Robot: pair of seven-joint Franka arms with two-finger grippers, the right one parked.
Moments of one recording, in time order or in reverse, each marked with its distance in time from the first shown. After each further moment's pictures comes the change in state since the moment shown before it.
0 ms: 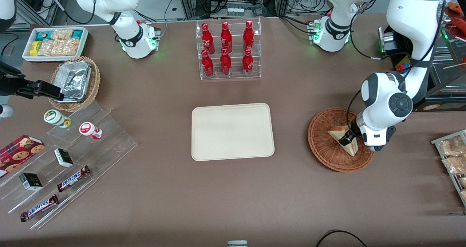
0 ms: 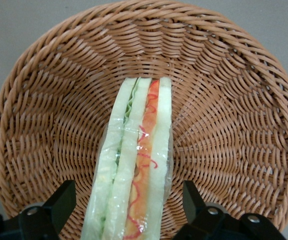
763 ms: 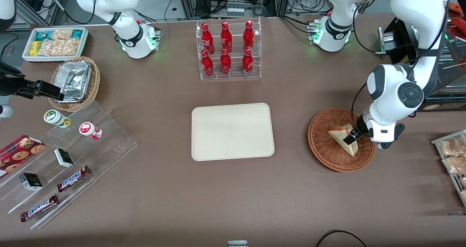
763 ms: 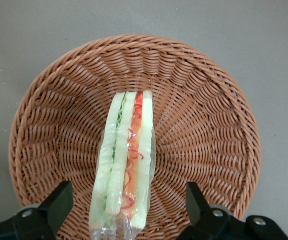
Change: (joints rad) arm 0.004 -0.078 0.003 -0.001 0.000 -0.012 0.064
